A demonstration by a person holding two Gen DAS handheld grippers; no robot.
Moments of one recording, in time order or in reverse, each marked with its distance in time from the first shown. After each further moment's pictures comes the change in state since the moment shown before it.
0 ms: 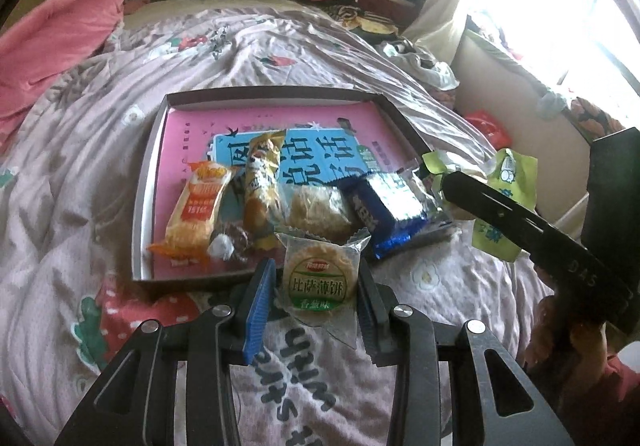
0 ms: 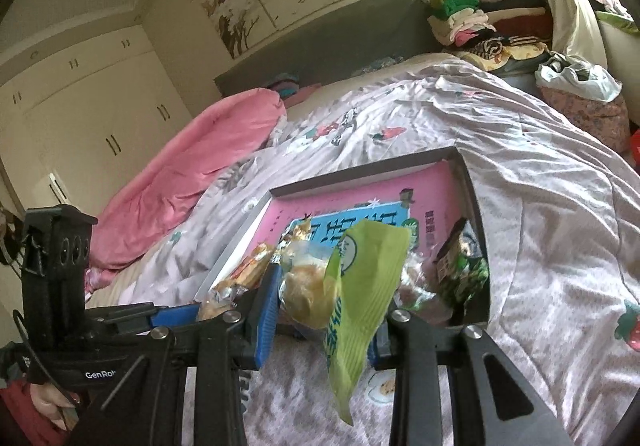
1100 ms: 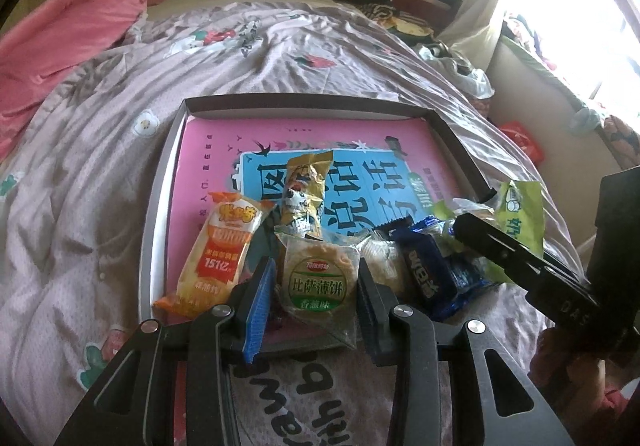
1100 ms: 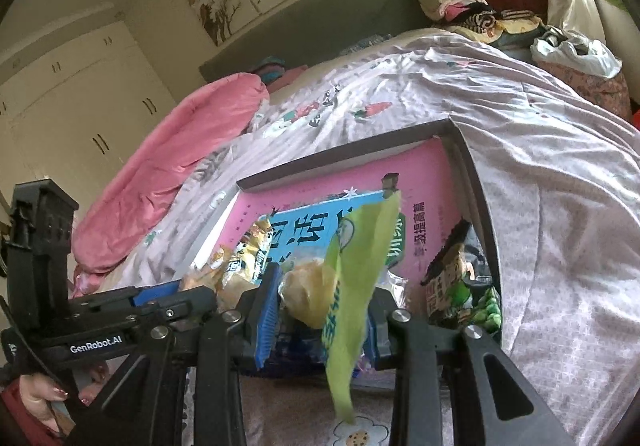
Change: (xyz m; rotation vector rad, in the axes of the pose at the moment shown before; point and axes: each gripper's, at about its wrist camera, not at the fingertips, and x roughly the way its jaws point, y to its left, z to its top) left arm 0.039 0.017 0.034 -0.062 0.011 0.098; right arm 0.051 -0.033 0.006 0.056 0.066 -0.010
